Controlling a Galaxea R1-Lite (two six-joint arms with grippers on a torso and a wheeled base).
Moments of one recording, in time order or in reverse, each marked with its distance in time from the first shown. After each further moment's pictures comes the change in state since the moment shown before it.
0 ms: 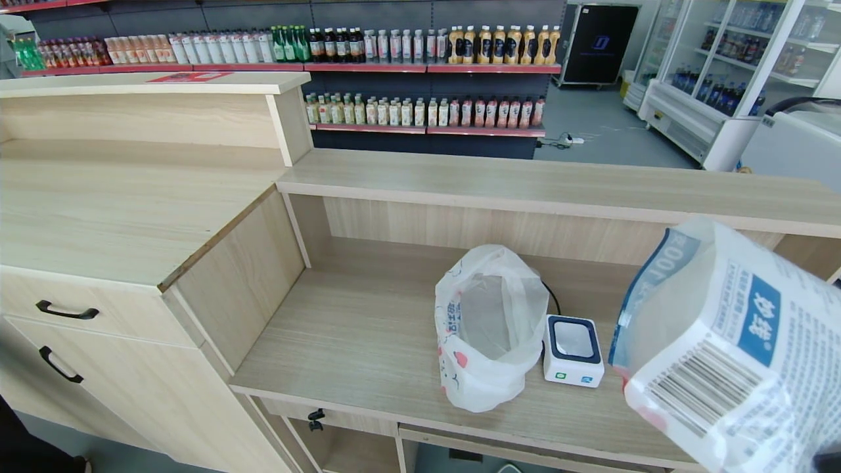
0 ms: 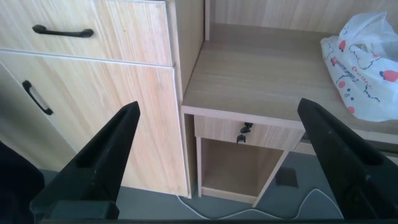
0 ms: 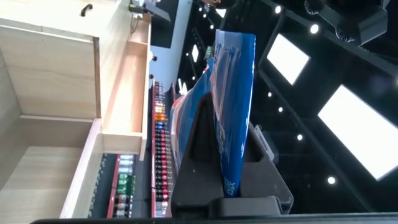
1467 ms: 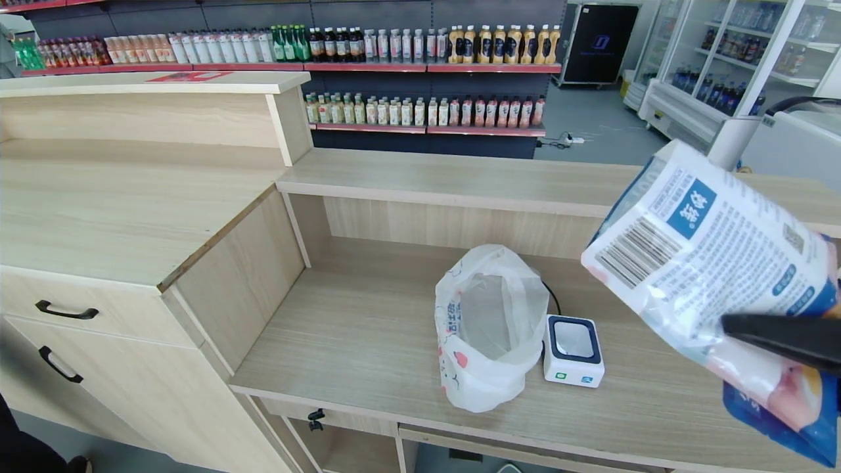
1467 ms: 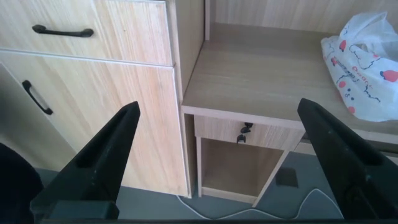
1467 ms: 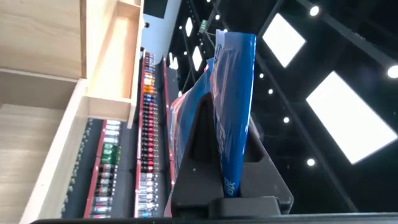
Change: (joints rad) left arm 0.000 0.000 0.000 0.000 0.000 0.000; right arm -0.131 0.219 -0.046 -0.281 0.016 0.016
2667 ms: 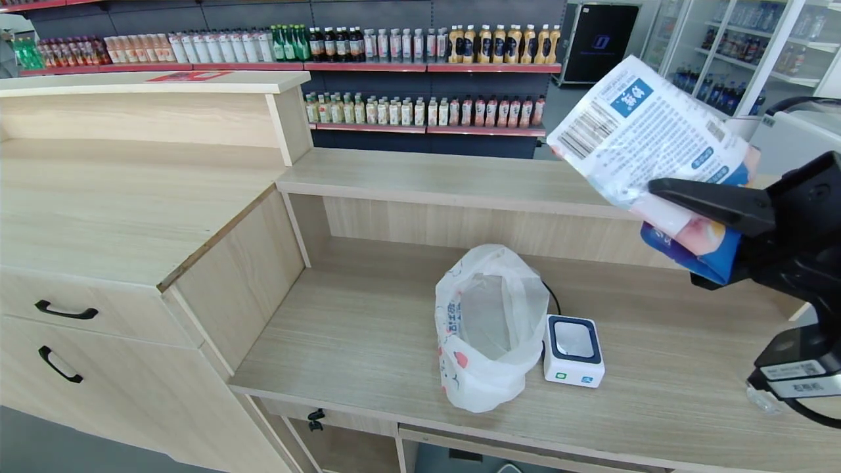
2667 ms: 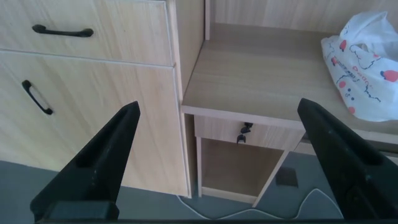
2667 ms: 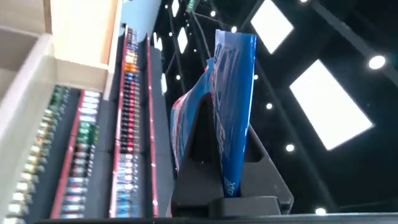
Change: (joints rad) left arm 0.000 0.000 0.000 0.000 0.000 0.001; right arm -0.090 0.260 -0.311 -0.117 0.009 0.091
